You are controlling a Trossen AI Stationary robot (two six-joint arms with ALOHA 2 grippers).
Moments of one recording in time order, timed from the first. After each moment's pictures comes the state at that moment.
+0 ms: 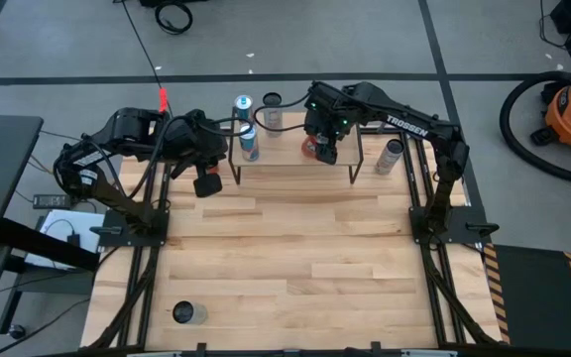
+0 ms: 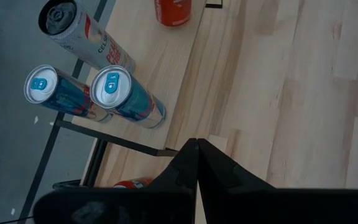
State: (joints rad) left arm 0.05 1.44 2.00 -1.52 -0.34 -0.06; right arm -0.46 1.81 1.93 -1.32 0.01 -0.21
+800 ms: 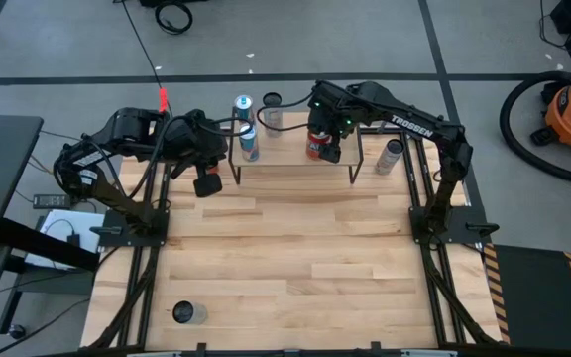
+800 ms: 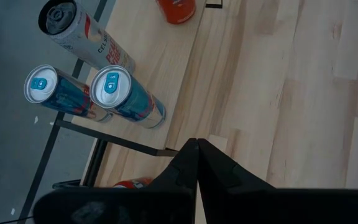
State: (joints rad) left arm 0.05 1.44 2.00 -1.52 -0.34 -0.06; right arm -0.45 1.78 1.93 -1.35 0.09 -0.20
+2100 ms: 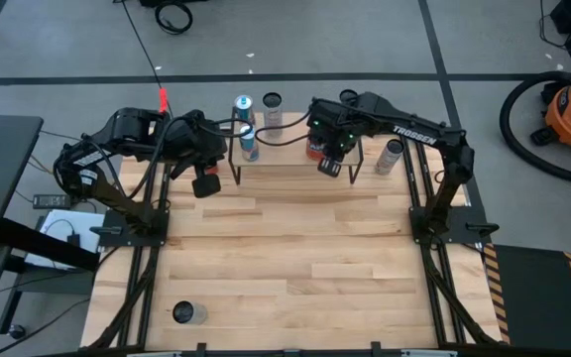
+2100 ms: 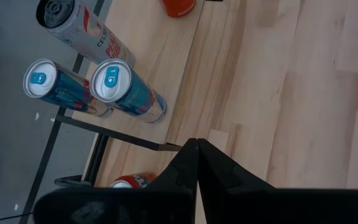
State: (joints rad) left arm 0.05 1.44 2.00 -1.55 -0.34 -0.06; right arm -0.34 1.76 1.91 -1.44 0.09 0.06
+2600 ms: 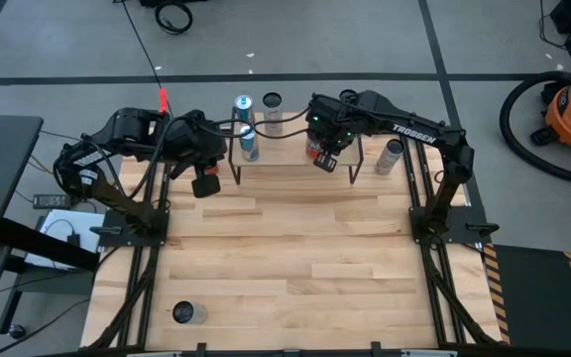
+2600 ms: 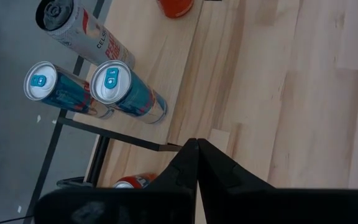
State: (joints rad) left arm 0.05 1.44 2.00 -1.55 -0.34 -0.04; right arm -0.36 1.77 1.91 -1.37 0.14 0.07
